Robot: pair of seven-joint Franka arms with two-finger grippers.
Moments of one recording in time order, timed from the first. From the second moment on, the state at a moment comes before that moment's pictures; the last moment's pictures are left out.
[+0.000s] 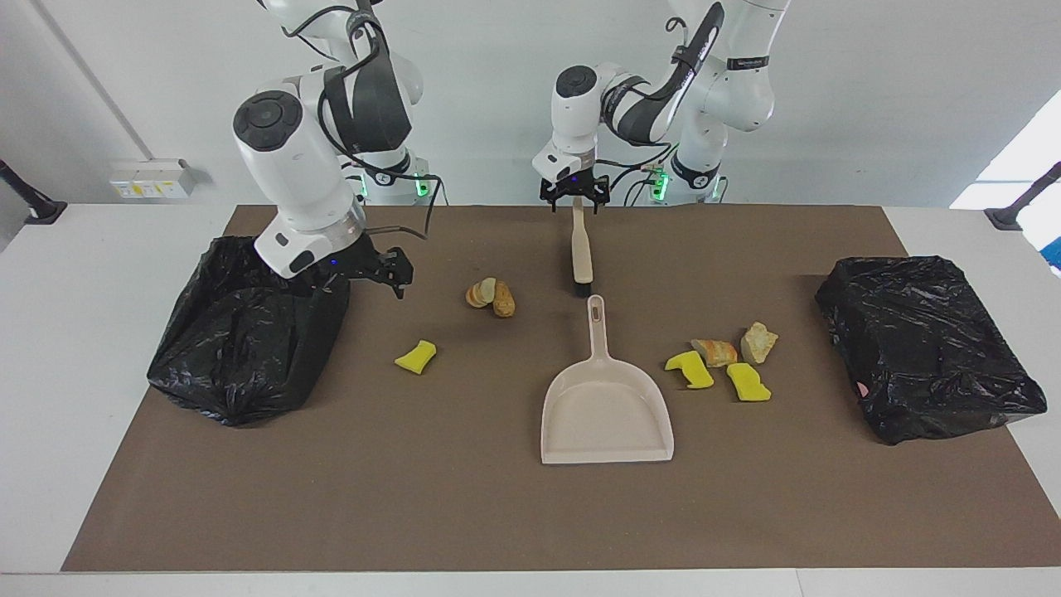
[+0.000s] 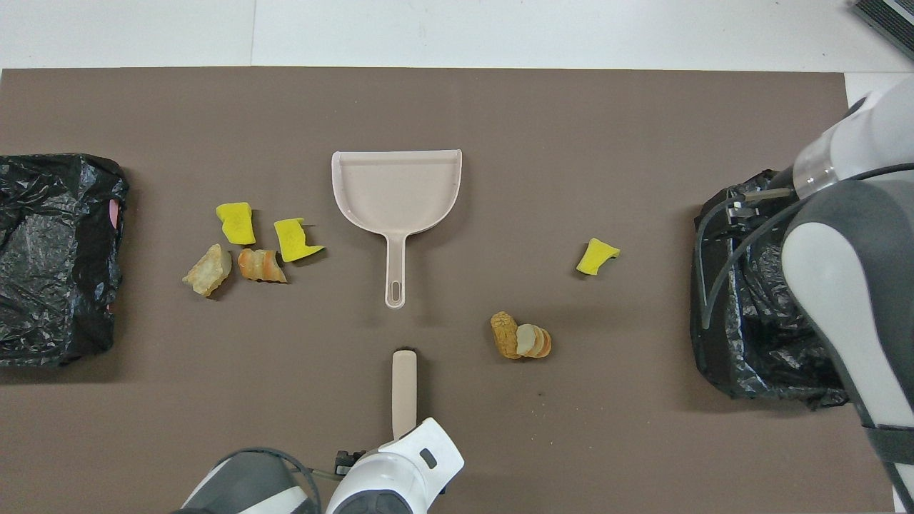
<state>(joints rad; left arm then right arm) -0.98 -0.20 -0.06 -2.54 -0.05 2.24 -0.82 0.13 0.20 0.05 -1.59 0.05 1.74 0.17</state>
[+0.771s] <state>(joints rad) -0.99 -0.20 -0.05 -2.54 -0.05 2.14 -0.82 0.14 0.20 0.05 -1.59 0.05 1.75 0.17</state>
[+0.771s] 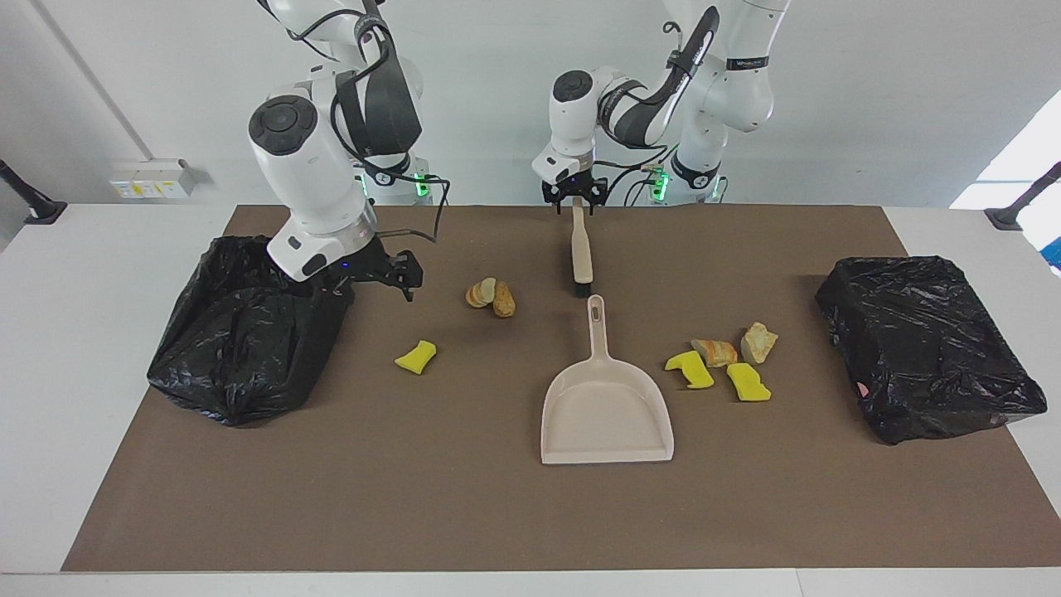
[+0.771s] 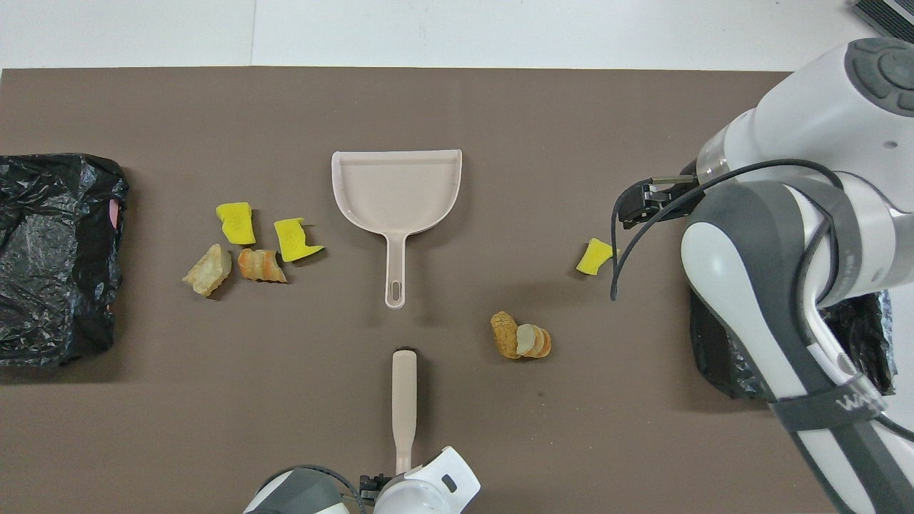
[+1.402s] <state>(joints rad) -0.96 -0.22 -0.03 -2.47 -0.05 2.04 -0.75 0.15 0.20 0.05 -1.59 0.05 1.75 0.17</state>
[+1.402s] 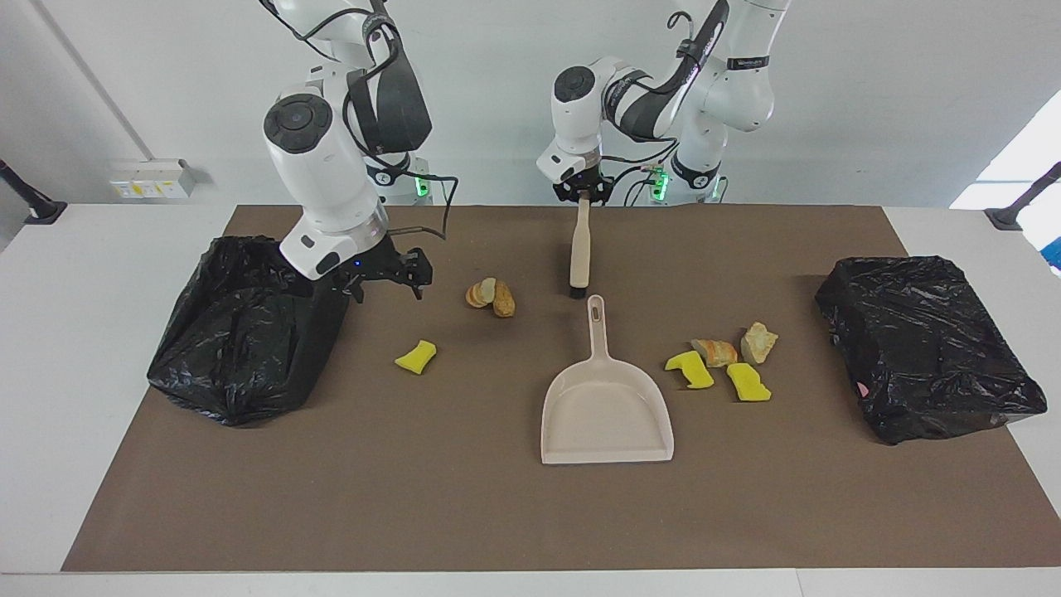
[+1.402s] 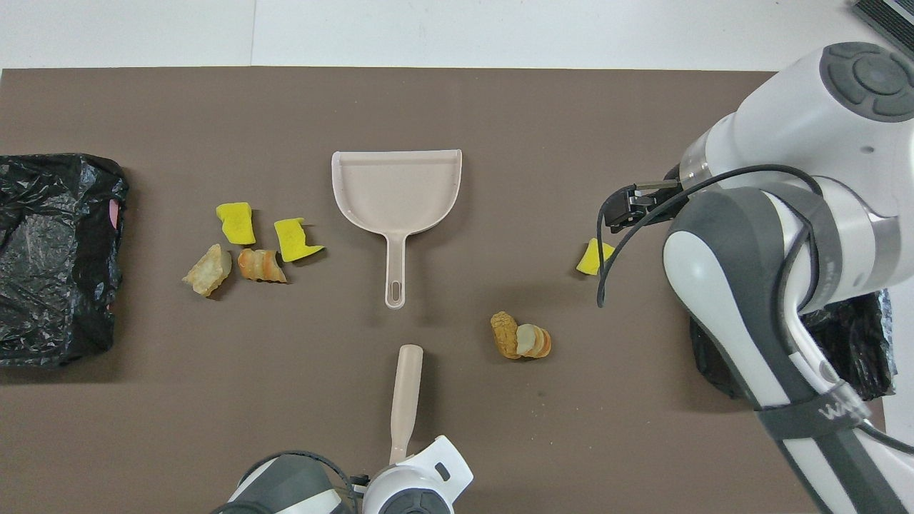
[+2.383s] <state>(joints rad) -0.95 -0.21 -0.03 -2.54 -0.05 2.13 -0.75 0.16 0.20 0.05 -1.60 0.05 1.75 0.17</state>
